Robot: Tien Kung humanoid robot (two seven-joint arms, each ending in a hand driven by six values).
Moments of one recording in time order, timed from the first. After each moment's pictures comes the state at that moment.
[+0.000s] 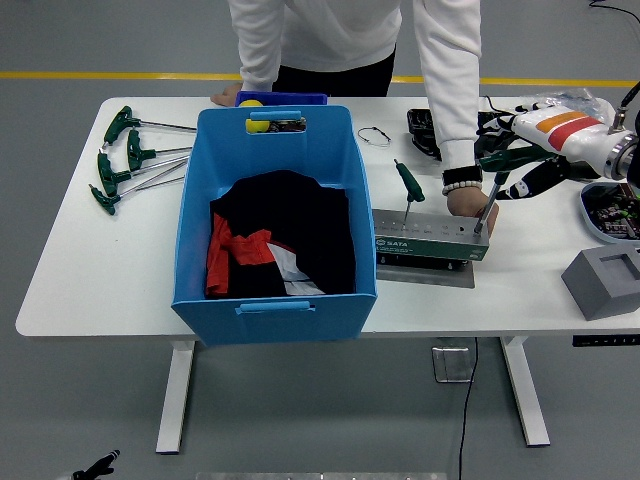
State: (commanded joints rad) left arm -0.20 0.09 -0.42 -0.18 0.22 0.17 0.02; right arm 0.92 -0.56 0.60 0.96 -1.88 0.08 0.23
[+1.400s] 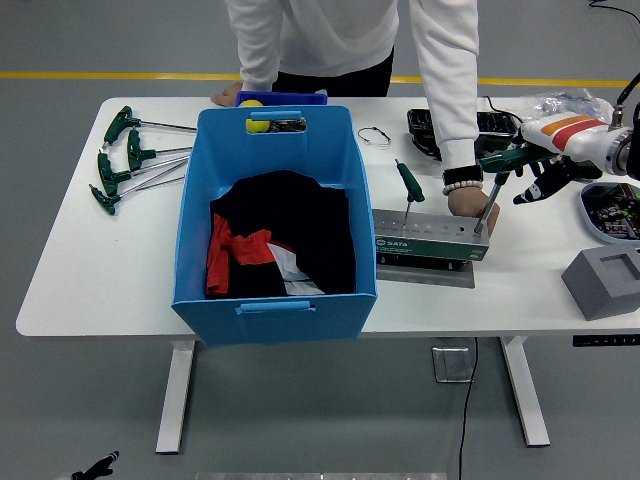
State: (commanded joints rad) left arm -0.20 0.10 -0.39 -0.18 0.21 0.17 0.01; right arm 0.99 -0.54 0.52 0.86 -1.88 0.15 0.20
